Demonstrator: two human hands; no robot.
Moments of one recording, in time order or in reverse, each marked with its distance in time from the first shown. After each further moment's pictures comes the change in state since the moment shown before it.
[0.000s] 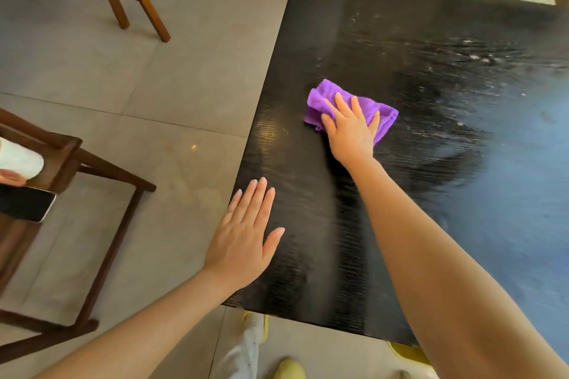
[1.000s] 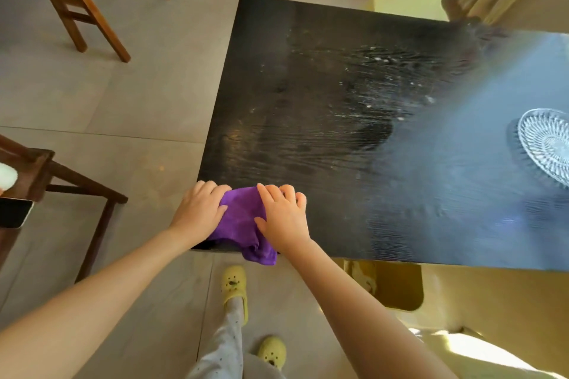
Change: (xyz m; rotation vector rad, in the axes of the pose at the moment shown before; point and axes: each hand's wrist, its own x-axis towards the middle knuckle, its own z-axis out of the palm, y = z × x) left_hand -0.024 -0.003 -0.042 -0.211 -0.075 -0.016; right_hand -0.232 -0.040 -0.016 0.050 -0.183 -0.092
